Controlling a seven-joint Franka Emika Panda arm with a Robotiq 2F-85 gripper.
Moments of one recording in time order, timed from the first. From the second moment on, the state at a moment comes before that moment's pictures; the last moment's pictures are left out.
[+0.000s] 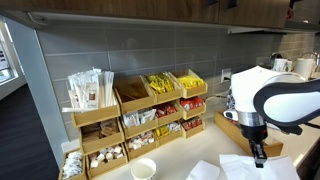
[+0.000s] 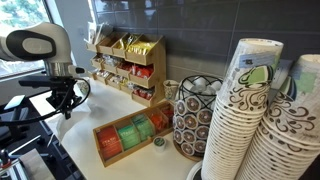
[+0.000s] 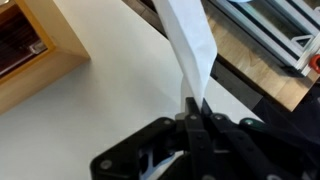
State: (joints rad) arm 0.18 -0.60 0.01 -2.74 -0.08 1.90 -0.45
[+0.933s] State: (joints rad) arm 0.33 -0.60 0.01 -2.74 -0.01 1.88 -0.69
